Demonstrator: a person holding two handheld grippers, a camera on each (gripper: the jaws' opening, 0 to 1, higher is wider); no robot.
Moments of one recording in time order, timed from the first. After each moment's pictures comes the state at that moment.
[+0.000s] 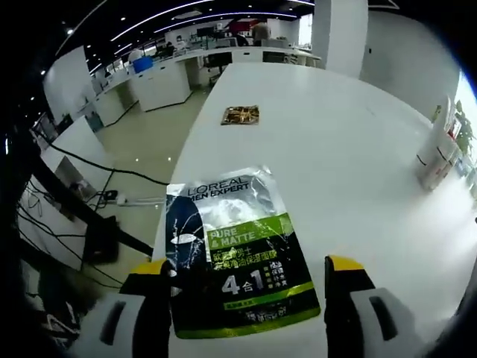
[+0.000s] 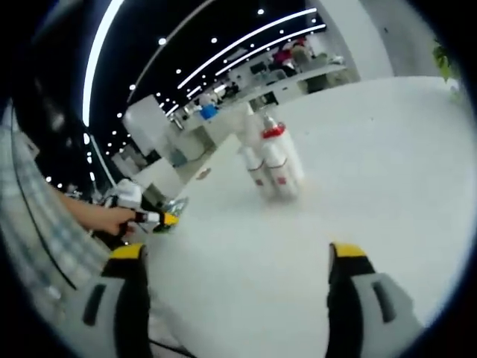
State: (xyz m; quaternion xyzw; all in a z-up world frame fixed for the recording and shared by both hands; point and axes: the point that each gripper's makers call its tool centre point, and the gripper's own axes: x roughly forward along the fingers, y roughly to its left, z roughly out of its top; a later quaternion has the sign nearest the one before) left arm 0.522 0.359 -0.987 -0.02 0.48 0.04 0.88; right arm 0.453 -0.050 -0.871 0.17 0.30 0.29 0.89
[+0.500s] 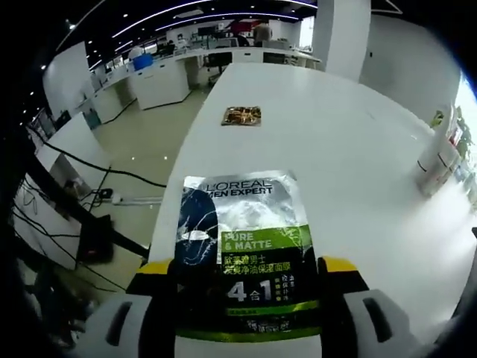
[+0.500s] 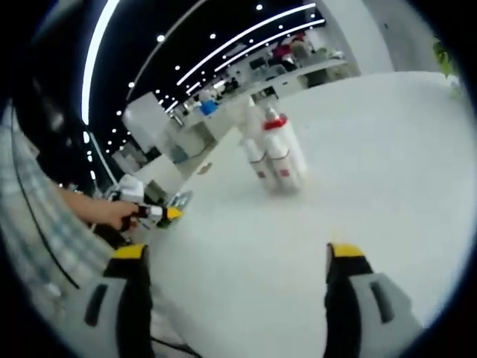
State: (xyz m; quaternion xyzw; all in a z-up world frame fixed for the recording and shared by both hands) left arm 0.532 0.353 -0.985 -0.04 0.47 0.02 0.88; right arm 0.452 -0.045 -0.878 0.18 0.32 0.29 0.88
